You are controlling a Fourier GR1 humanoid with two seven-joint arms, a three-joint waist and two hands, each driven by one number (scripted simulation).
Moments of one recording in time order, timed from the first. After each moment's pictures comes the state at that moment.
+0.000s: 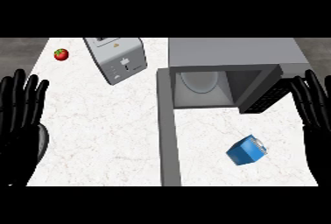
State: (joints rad) left arm 0.01 0.10 0.00 -2.10 0.01 0.02 -0.02; right arm 0.00 -0.11 0.00 -2.10 0.01 0.01 -0.01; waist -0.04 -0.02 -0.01
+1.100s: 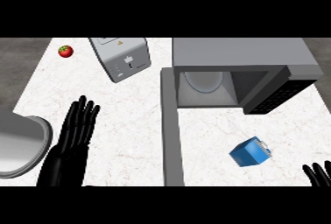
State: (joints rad) left arm 0.17 0.01 -0.25 -2.01 0.00 0.08 -0.09; right arm 0.66 -0.12 -0.02 -2.25 -0.16 0.34 -0.26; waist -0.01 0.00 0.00
